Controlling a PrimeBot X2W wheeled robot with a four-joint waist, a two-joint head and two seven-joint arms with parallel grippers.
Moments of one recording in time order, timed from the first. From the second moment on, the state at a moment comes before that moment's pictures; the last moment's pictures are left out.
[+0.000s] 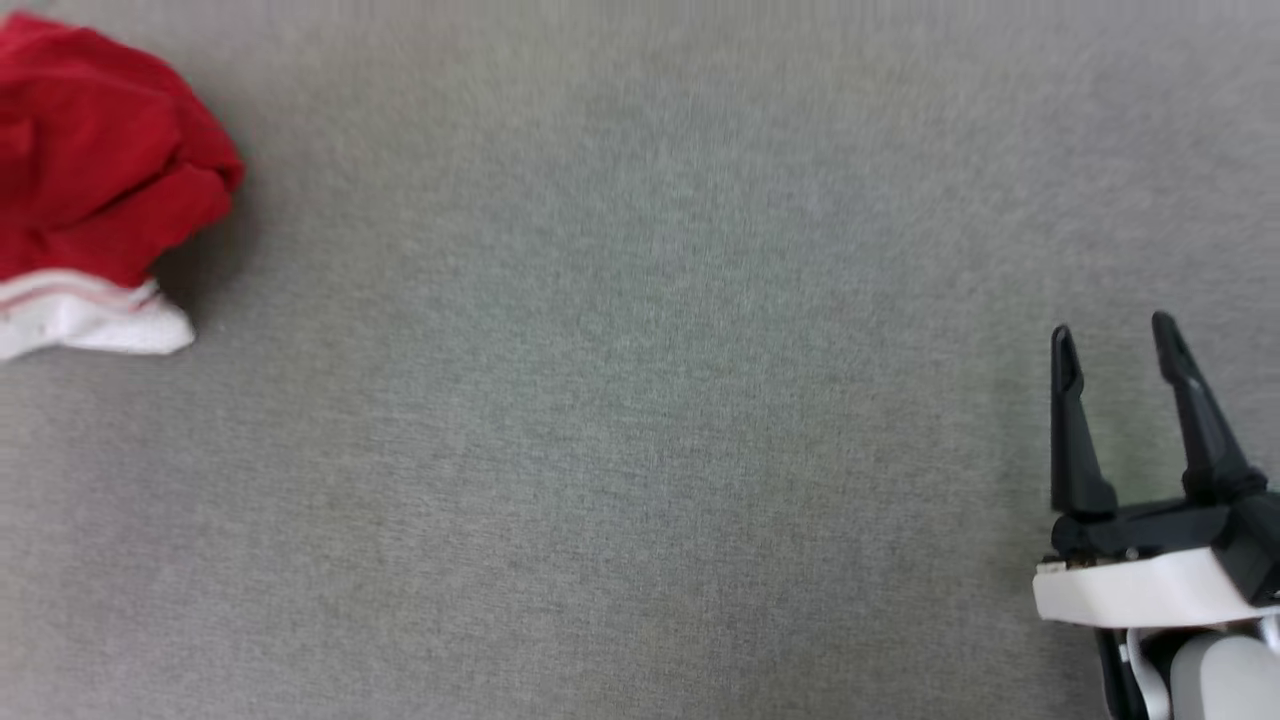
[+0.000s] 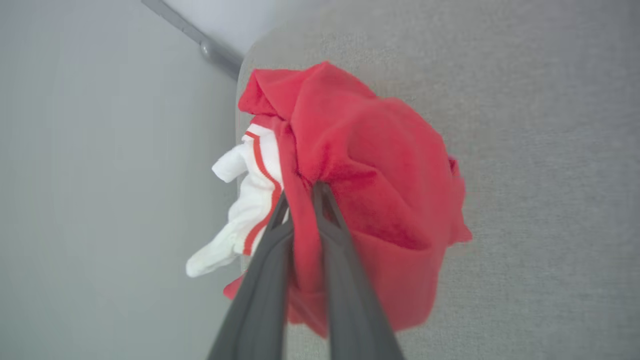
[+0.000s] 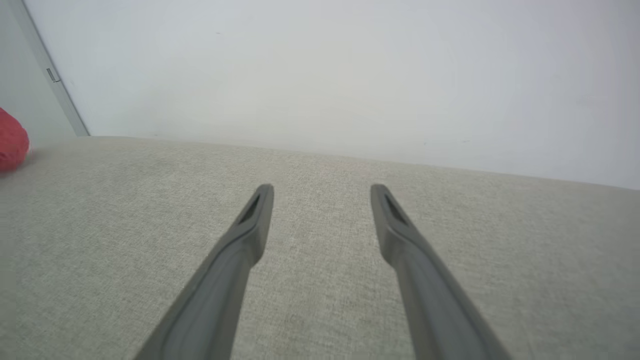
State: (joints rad) left arm -1.03 0.96 -0.59 0.41 -0.81 -0.13 0.72; right arm -0.10 -0.05 -0.05 -0.10 -0.01 0.13 -0.26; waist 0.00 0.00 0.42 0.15
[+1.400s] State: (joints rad) left arm -1.06 0.49 -1.28 0.27 -0.86 -0.13 0.63; right arm -0.03 -0.05 0.00 -0.04 0.10 0.13 -0.26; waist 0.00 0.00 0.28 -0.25
